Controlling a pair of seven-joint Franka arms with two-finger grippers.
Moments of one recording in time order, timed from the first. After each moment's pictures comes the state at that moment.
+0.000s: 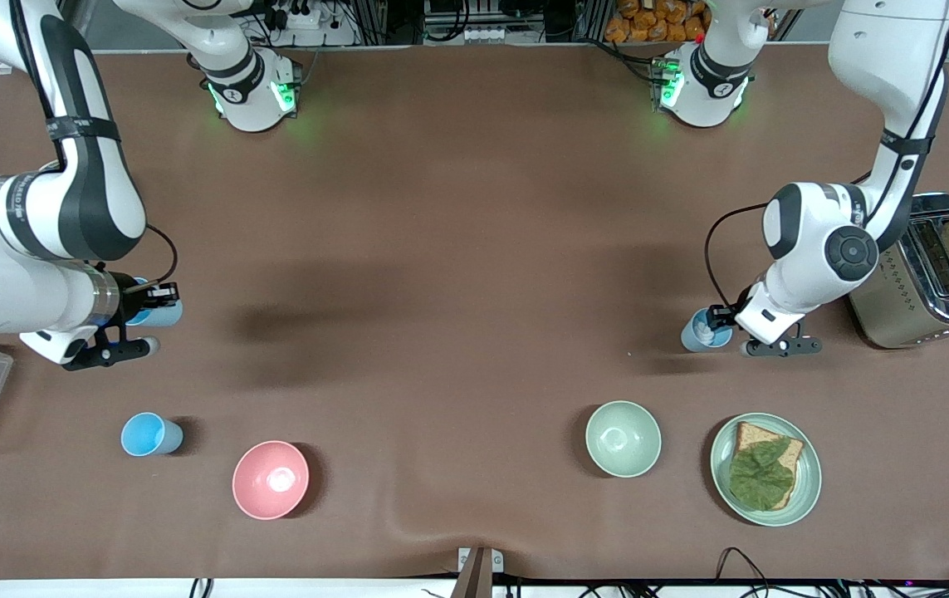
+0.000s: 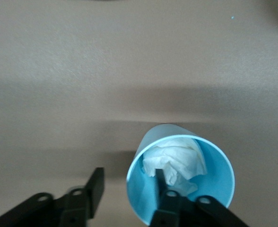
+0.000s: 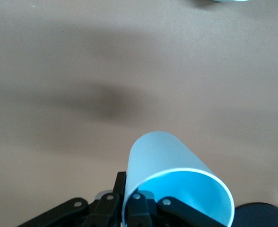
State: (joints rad) left arm -0.07 0.38 -0.03 -2.13 -0.05 2.49 -0.11; right arm 0.03 0.35 -0.01 -1.67 0.00 1.71 -0.17
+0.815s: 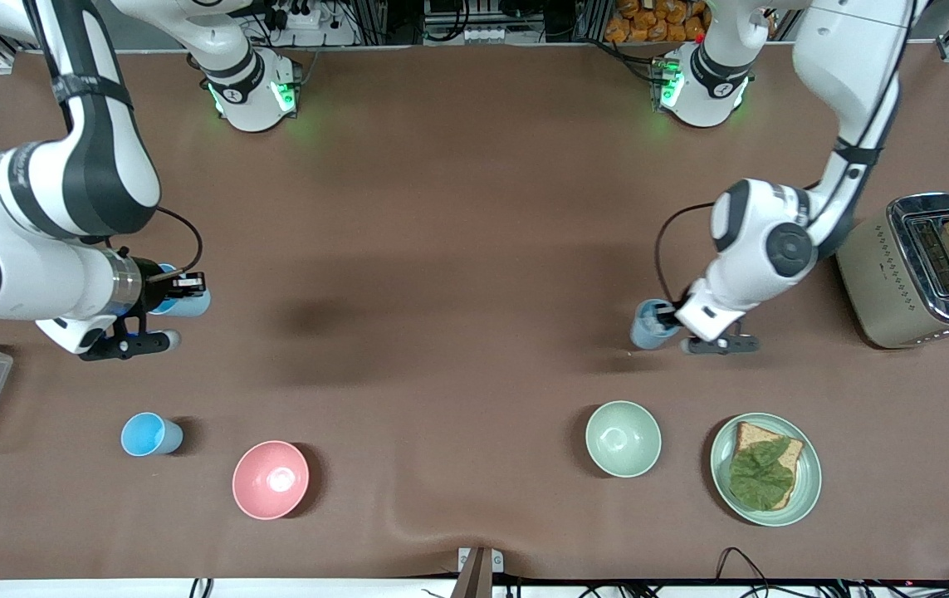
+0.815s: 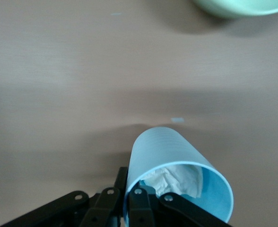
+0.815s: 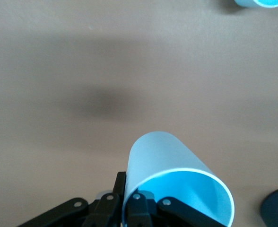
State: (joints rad) left arm -0.09 0.39 -0.24 -2.07 -0.08 2.51 -0.31; right arm 0.13 0.33 0.00 -1.53 0.09 1.59 0.03
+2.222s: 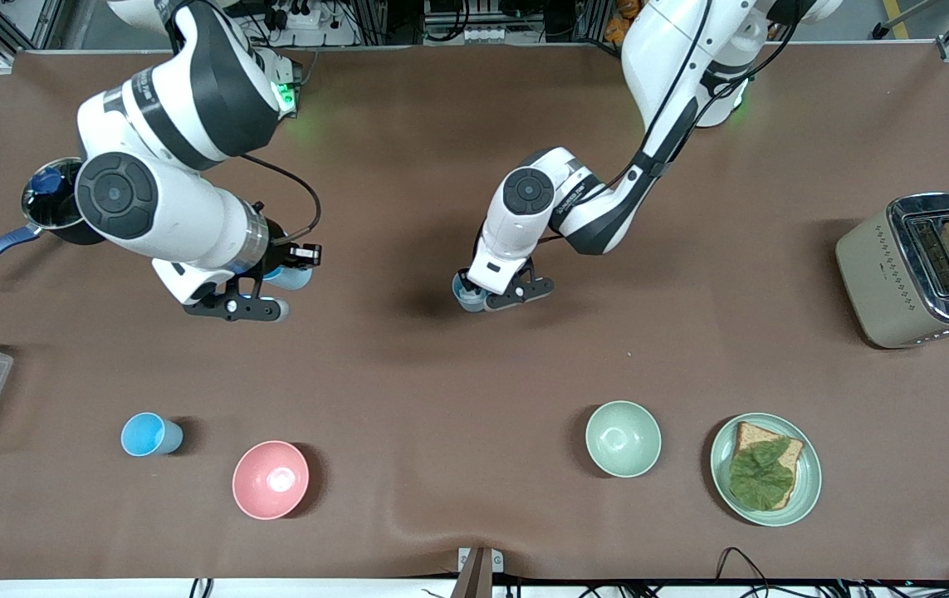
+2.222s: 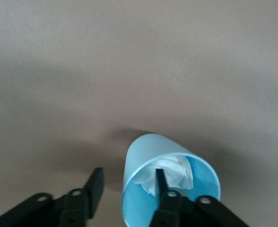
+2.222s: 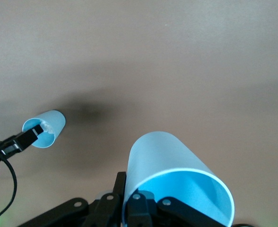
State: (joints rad) left arm -0.57 0.63 -0.25 -1.74 0.06 2.48 -1.14; right arm 0.39 0.33 0.00 -1.43 0.18 1.57 0.46
